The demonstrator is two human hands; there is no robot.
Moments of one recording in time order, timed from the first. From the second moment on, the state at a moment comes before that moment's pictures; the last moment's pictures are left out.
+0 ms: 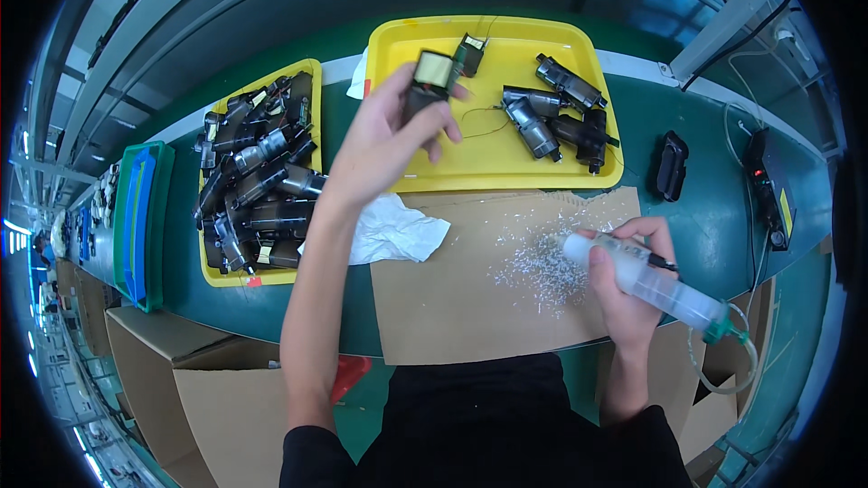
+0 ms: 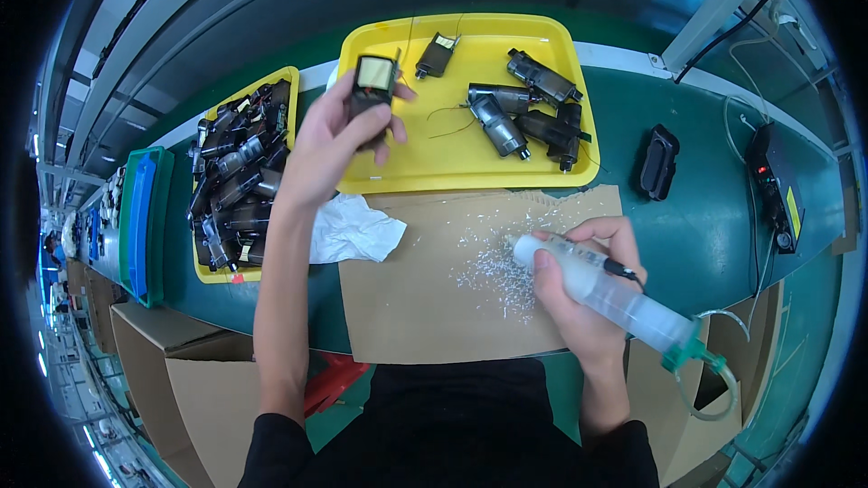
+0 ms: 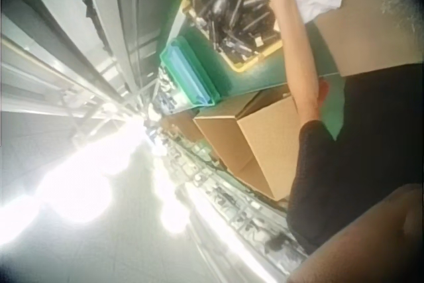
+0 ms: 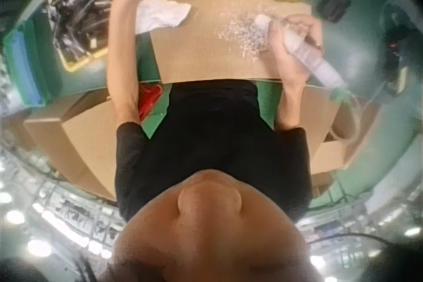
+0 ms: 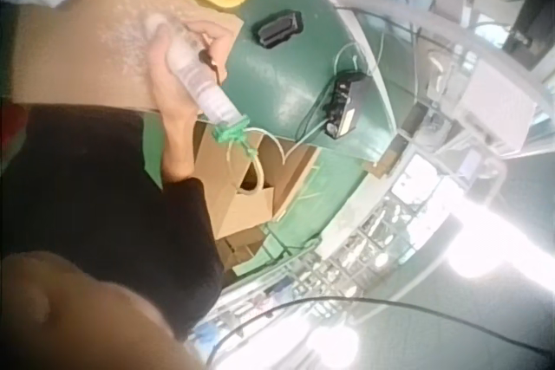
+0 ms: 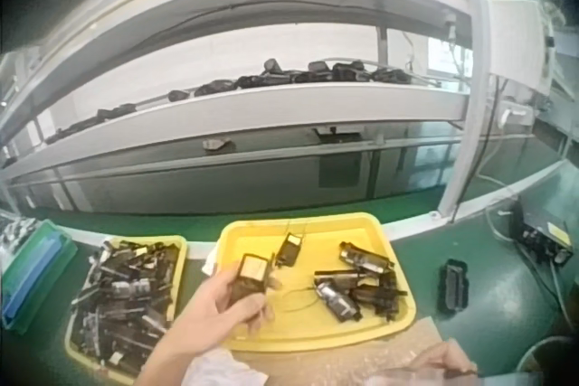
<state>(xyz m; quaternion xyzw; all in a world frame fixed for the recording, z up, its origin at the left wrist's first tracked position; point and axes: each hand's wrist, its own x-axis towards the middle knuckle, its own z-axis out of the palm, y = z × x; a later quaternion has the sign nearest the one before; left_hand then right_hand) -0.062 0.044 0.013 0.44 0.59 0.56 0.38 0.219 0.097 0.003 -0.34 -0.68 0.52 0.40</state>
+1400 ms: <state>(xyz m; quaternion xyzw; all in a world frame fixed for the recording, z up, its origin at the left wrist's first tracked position) -0.004 0.010 -0.007 0.34 0.21 0.58 0.71 0.201 0.069 0.067 -0.24 -0.74 0.49 0.38</state>
